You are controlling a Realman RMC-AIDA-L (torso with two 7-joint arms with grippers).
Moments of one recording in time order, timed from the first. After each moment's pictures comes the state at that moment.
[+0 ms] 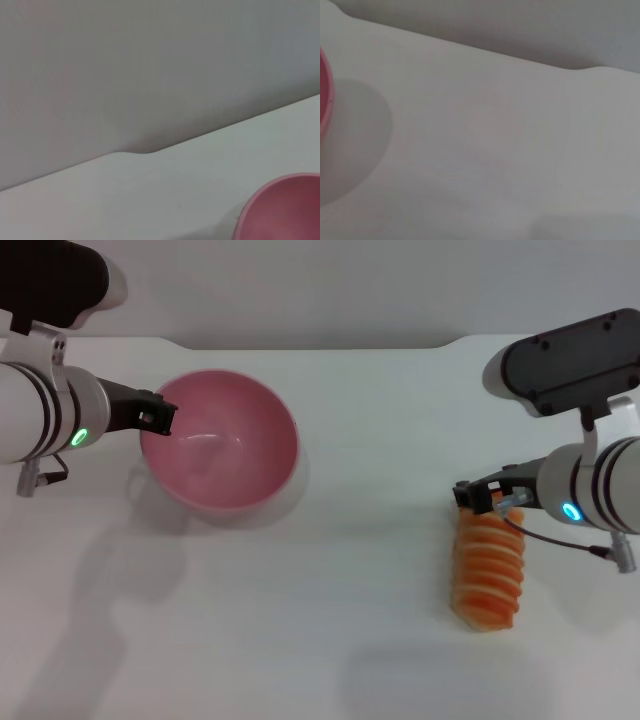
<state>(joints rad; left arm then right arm) -0.32 -2.06 1.73 1.56 -0.17 -0.95 -0.02 0.31 2.09 -1.96 -1.58 0.11 1.09 0.29</state>
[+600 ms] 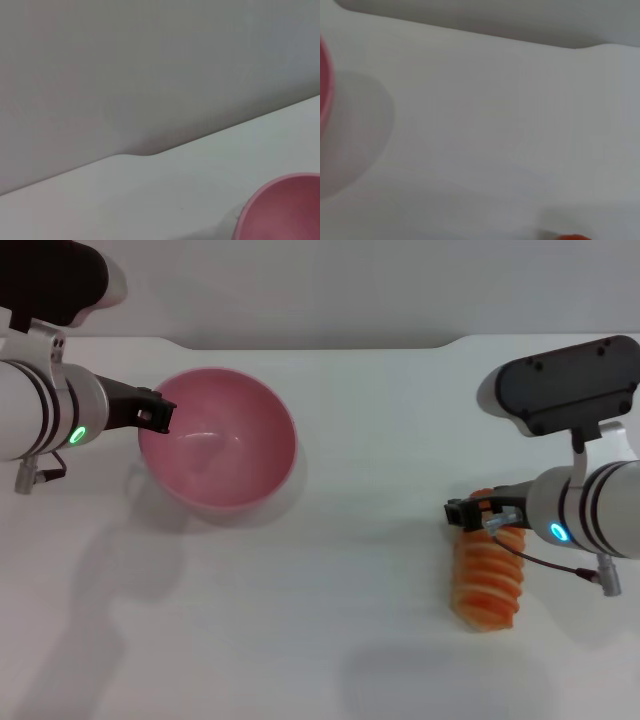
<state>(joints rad) -0.33 -2.06 1.72 1.56 -0.17 -0.94 -0.01 0.29 2.09 -2.01 -1.56 0.10 1.07 0.39</state>
